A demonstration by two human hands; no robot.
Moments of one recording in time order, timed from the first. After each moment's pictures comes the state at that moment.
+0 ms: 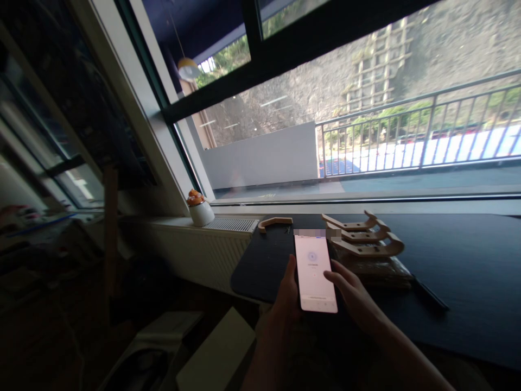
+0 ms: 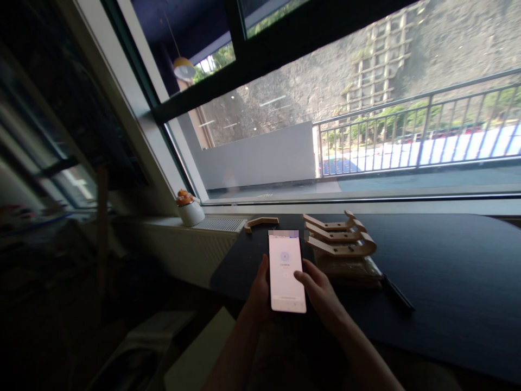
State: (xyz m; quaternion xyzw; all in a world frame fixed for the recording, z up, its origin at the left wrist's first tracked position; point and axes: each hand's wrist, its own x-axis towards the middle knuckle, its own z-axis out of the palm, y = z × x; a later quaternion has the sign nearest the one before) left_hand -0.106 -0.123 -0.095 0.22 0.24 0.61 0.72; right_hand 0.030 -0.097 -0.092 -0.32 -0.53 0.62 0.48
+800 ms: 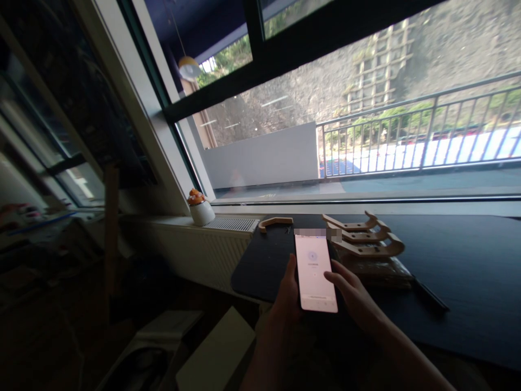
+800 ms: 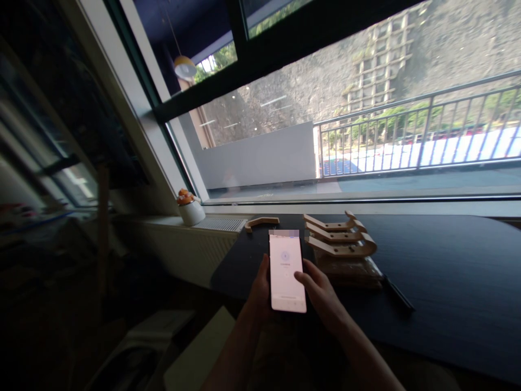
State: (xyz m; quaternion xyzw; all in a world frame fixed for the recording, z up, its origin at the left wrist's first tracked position) left_hand -0.108 -0.121 -0.098 0.23 0.24 0.60 0.72; right_hand 0.031 -0.094 -0.097 -0.32 -0.53 0.62 0.48
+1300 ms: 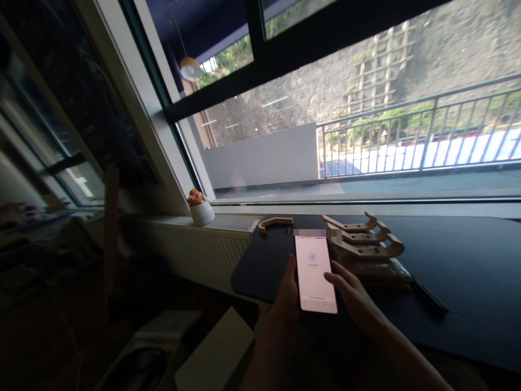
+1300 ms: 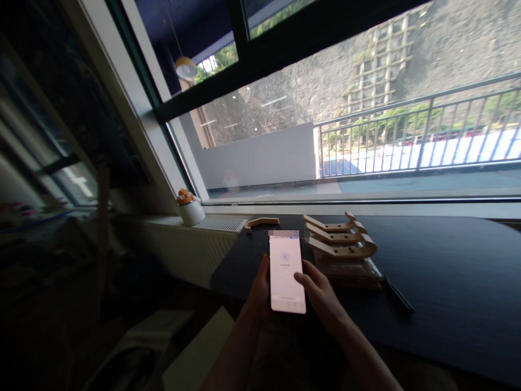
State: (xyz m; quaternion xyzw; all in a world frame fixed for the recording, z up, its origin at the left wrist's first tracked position) left_hand -0.106 -0.124 -0.092 0.22 0.24 0.60 0.73; right_hand 0.032 -0.093 -0.101 -0.31 -0.54 0.61 0.49
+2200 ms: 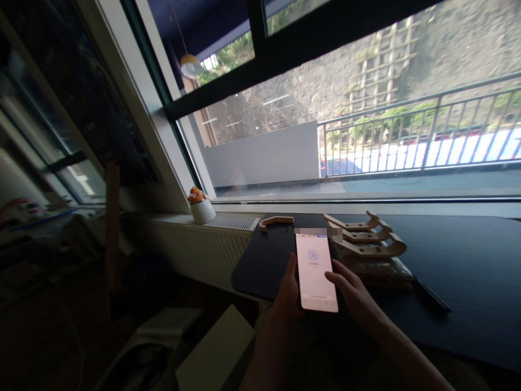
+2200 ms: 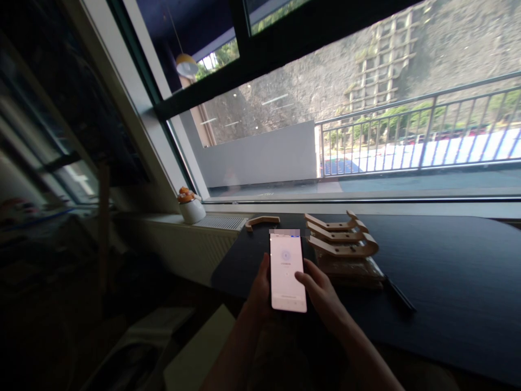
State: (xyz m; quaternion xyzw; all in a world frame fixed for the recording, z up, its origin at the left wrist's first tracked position) left_hand -0.106 -0.124 -0.094 0.22 0.22 0.60 0.73; right_hand 0.031 -0.093 -0.102 -0.32 -0.54 0.61 0.49
